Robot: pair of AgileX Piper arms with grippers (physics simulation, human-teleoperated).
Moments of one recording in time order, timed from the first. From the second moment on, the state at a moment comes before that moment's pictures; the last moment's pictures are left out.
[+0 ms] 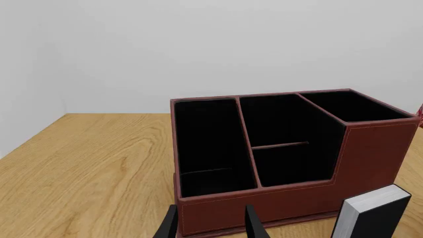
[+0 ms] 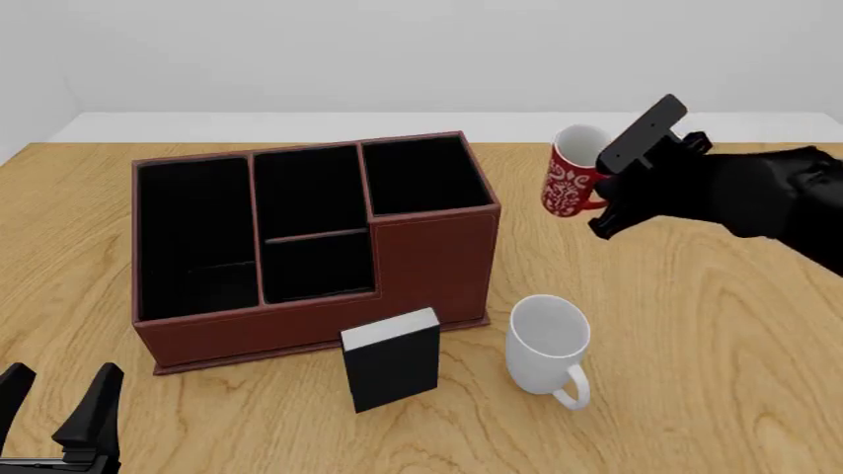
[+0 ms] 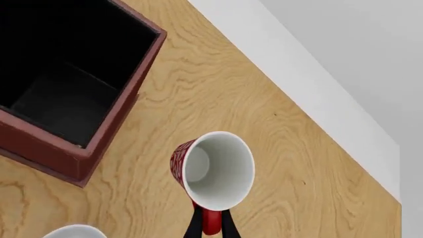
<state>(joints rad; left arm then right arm) 0.00 0.01 0.00 0.00 0.00 0.17 1.43 -1.12 0.36 -0.61</state>
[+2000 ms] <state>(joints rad) 0.00 0.01 0.00 0.00 0.00 0.22 1.88 -1.18 0.20 -0.65</state>
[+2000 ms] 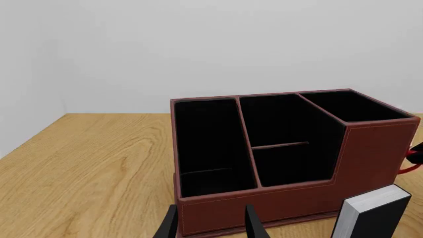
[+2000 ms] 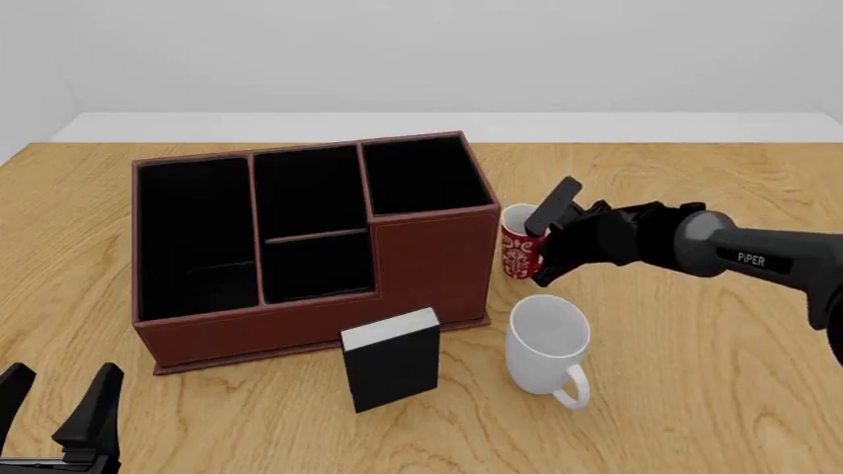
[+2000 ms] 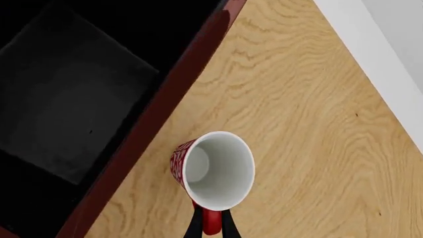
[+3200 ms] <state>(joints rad) 0.00 0.01 0.00 0.00 0.00 0.20 1.86 -1.20 0.22 -0.59</state>
